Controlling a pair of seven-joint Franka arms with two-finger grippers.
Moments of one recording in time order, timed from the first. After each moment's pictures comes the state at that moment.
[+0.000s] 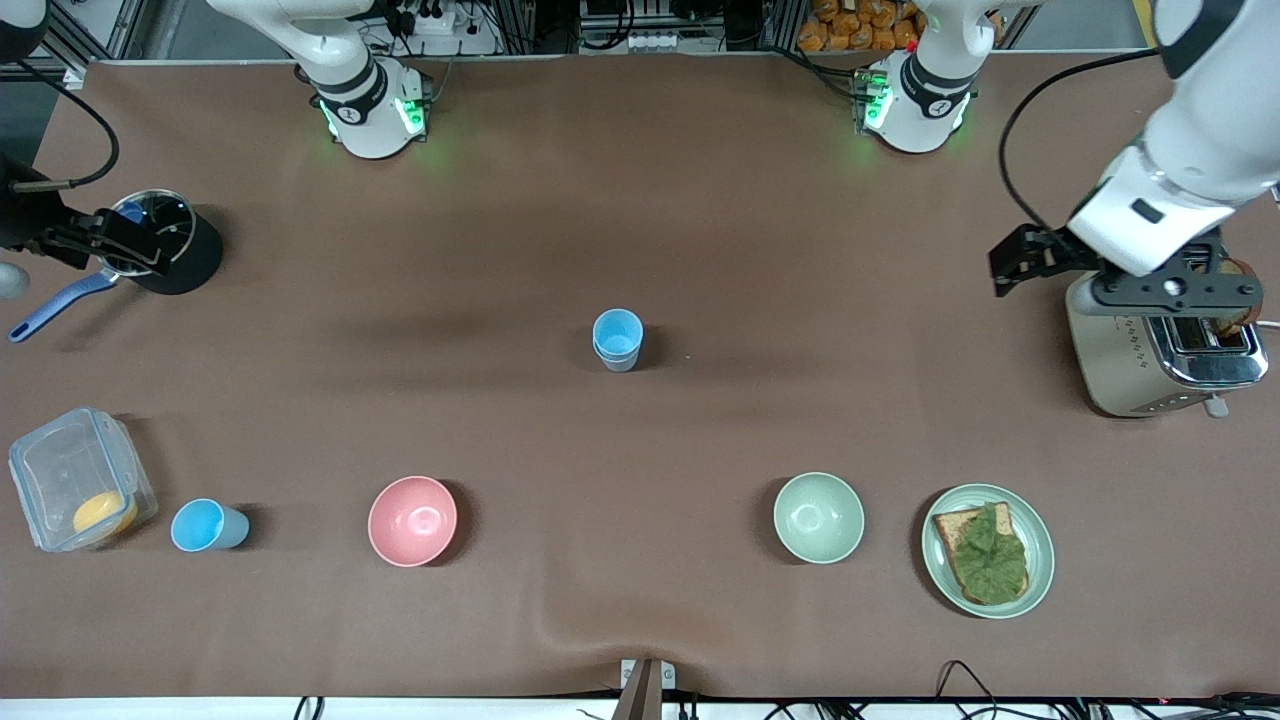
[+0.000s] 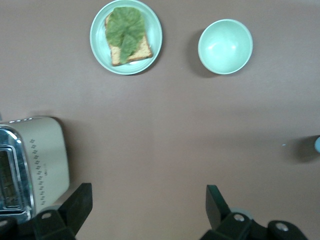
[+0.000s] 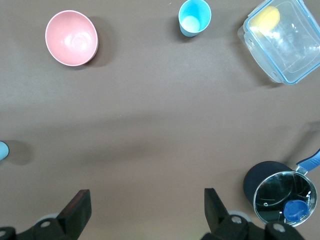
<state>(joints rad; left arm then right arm) 0.05 0.05 -0.26 -1.56 0.06 1.62 -0.15 0.01 -0.04 -0.07 -1.67 0.02 1.58 0.05</state>
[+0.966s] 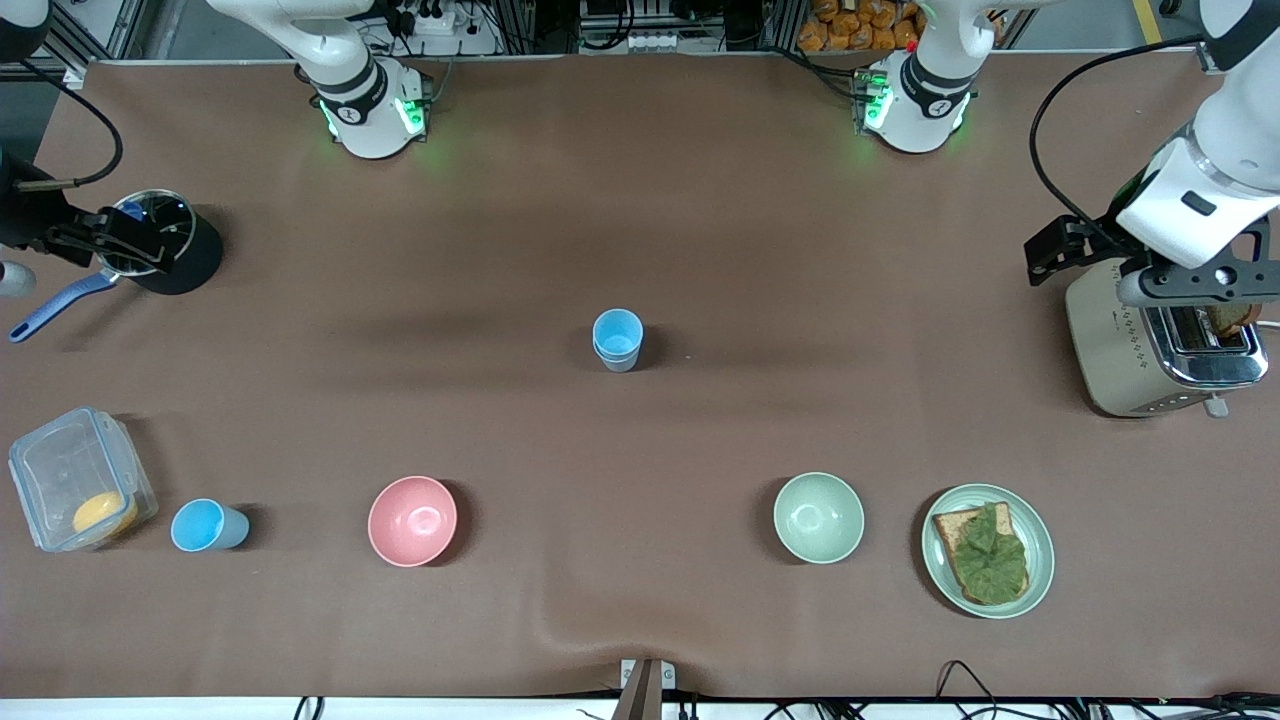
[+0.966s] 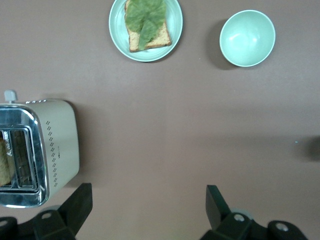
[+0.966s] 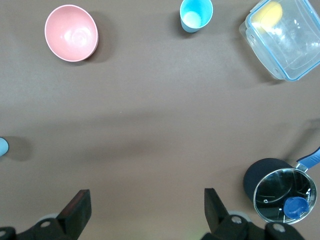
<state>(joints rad) 0.01 0.02 -0.17 -1.57 0.05 1.57 -0.17 0.01 -0.04 -0.06 -1.67 0.02 1.56 0.05</state>
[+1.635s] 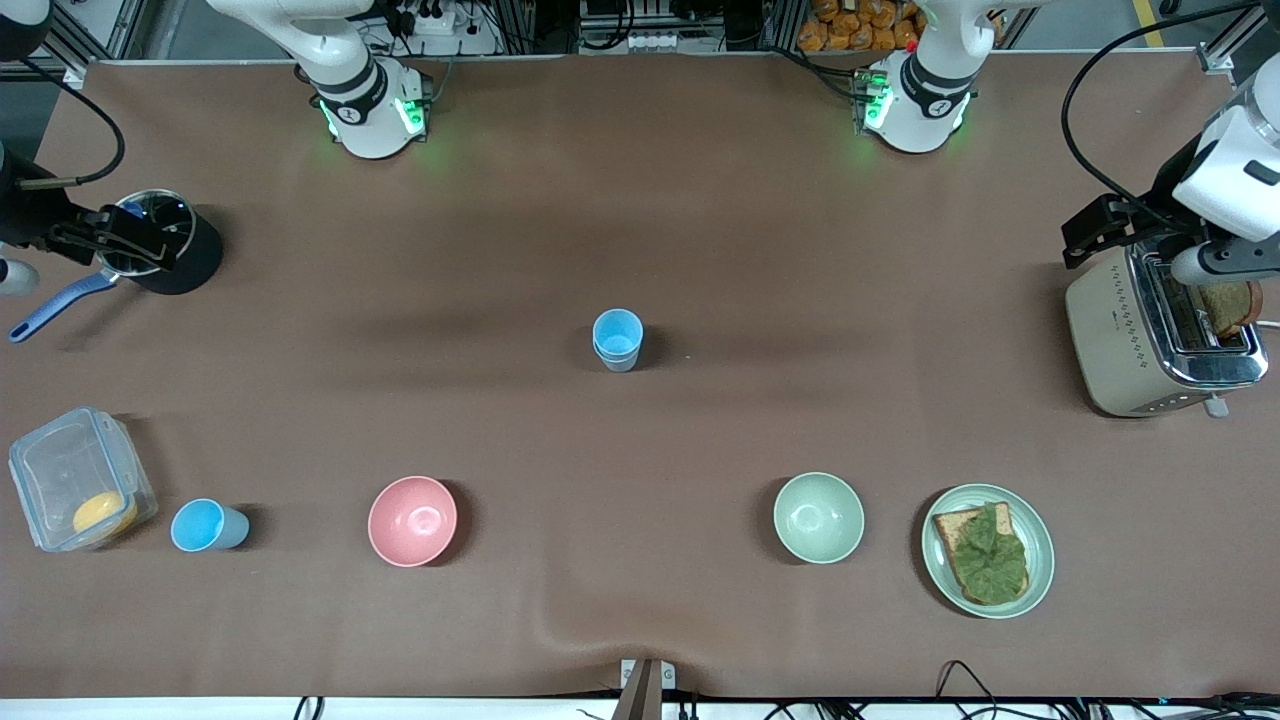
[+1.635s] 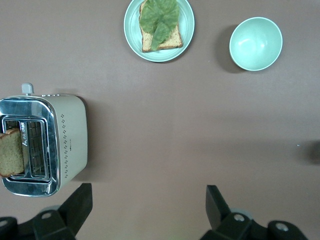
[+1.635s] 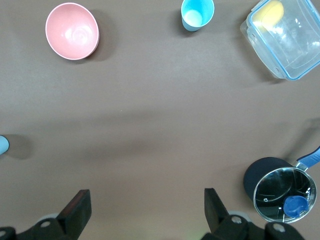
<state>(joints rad) 0.04 0.00 -0.17 -1.55 0.05 1.54 -0.17 0.01 -0.04 -0.06 -1.67 0.02 1.56 0.05</state>
